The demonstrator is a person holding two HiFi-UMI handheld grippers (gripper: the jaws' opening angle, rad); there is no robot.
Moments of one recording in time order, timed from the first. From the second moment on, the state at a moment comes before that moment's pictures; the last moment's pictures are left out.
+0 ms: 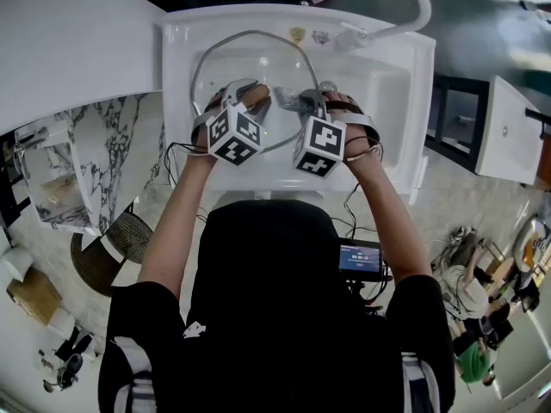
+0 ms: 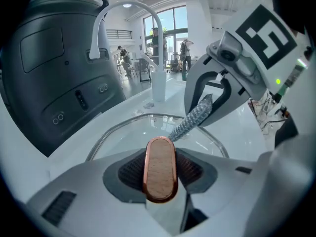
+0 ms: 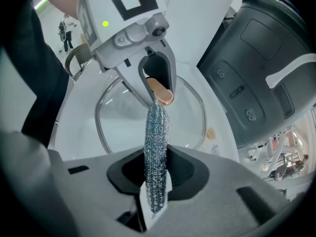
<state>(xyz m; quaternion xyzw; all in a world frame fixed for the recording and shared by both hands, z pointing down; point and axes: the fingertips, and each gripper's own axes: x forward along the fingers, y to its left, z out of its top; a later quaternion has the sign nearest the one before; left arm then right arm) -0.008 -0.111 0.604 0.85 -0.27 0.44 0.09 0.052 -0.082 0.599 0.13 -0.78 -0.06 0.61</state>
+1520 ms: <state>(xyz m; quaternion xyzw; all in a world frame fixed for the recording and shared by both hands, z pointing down) -0.007 -0.111 0.604 0.85 -0.28 0.43 0.09 0.045 -0.028 0.601 0.02 -0.79 0.06 0.61</state>
